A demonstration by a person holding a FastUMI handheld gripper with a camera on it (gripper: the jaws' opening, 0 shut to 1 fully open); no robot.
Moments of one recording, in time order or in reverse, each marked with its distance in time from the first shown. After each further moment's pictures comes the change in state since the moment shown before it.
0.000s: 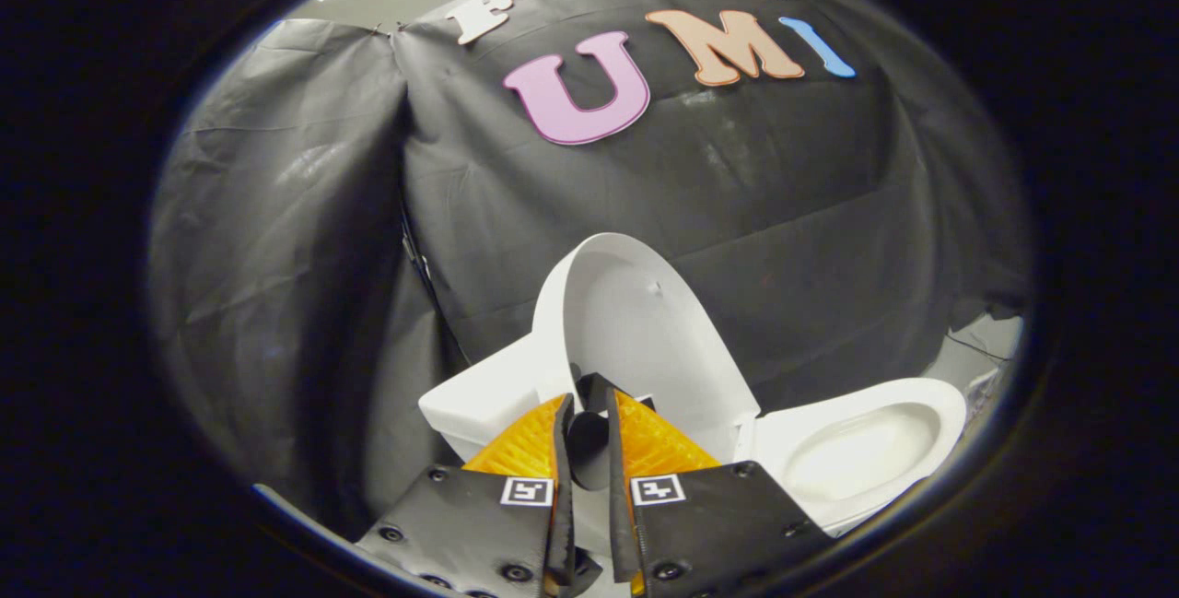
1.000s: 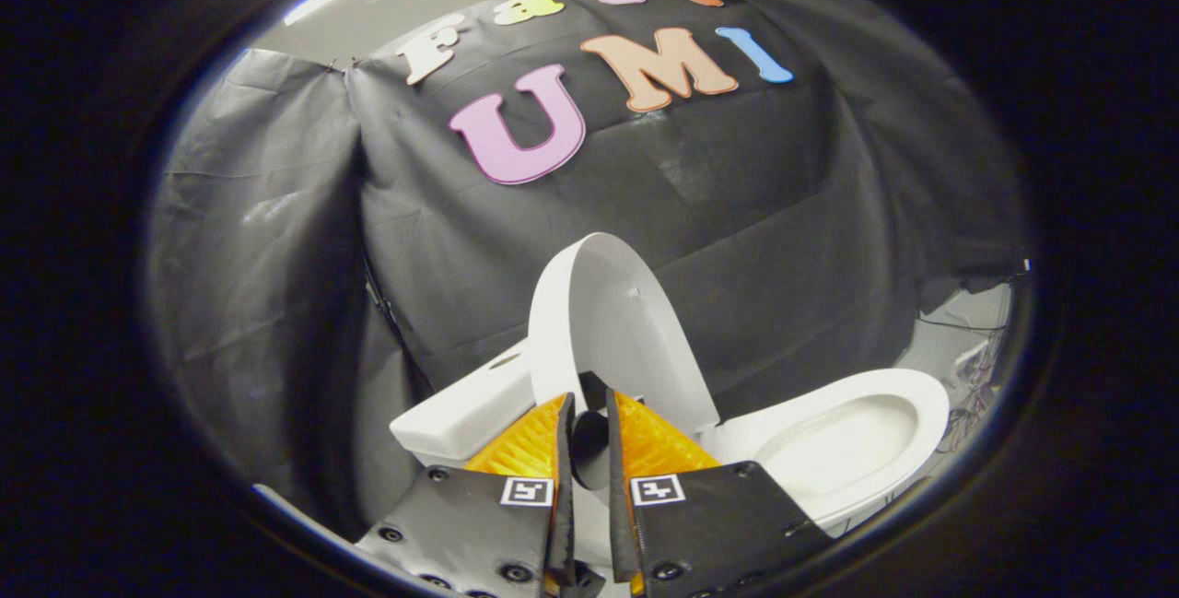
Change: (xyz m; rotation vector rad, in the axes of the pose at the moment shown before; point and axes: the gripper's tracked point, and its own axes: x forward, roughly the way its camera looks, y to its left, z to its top) arm -0.025 -0.042 0.019 0.076 -0.083 -0.099
